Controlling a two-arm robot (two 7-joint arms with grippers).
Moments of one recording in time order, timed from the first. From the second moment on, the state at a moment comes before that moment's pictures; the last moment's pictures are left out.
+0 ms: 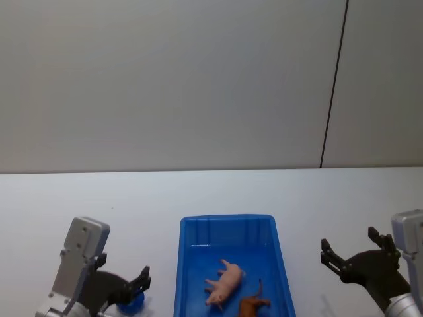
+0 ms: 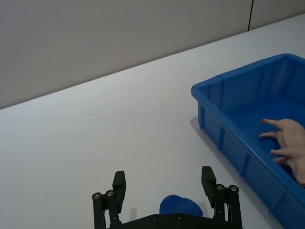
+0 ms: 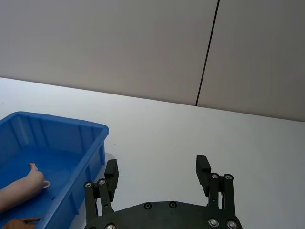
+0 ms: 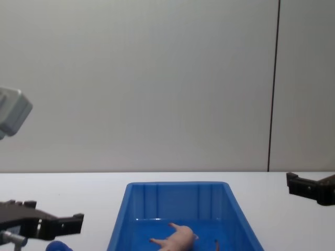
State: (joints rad) left arm -0.11 0.52 0.35 -1.64 -0.41 0.30 0.06; right arm 0.00 0.25 -0.25 -1.70 0.16 0.17 -0.04
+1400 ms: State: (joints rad) left arm -0.07 0.52 0.34 -1.60 -0.44 0.26 0.00; right arm 0.00 0.25 -0.25 -1.70 0.16 0.17 -0.04
